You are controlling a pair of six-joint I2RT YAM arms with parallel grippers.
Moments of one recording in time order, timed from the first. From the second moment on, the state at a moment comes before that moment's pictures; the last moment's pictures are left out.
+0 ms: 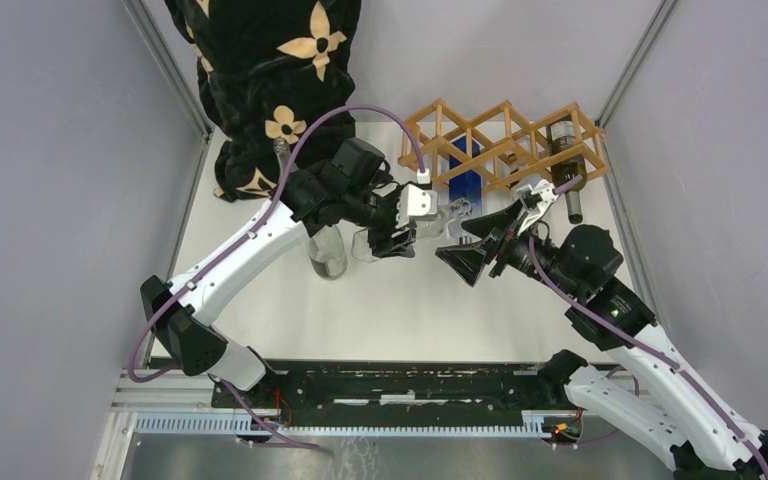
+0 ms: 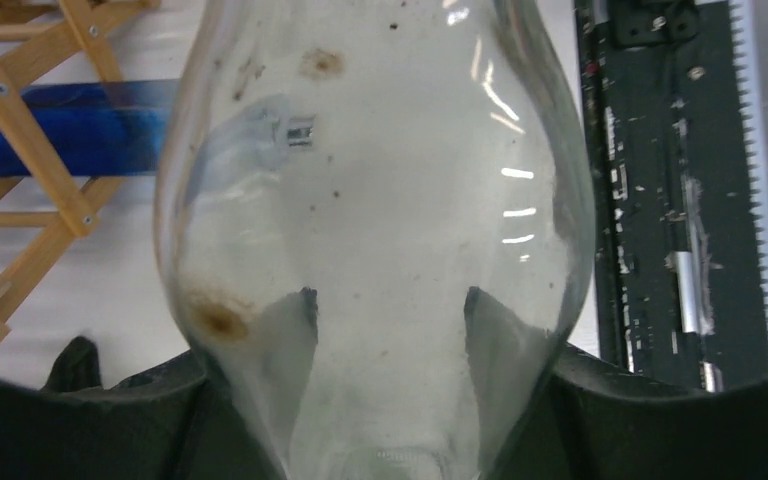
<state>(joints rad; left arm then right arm) -0.76 1.51 1.57 -0.86 0.57 0.70 0.65 0.68 0.87 -0.20 -0.32 0.38</state>
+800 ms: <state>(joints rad) -0.76 1.48 1.70 -1.03 0.88 0.64 0.65 0.86 0.85 0.25 -0.55 0.41</state>
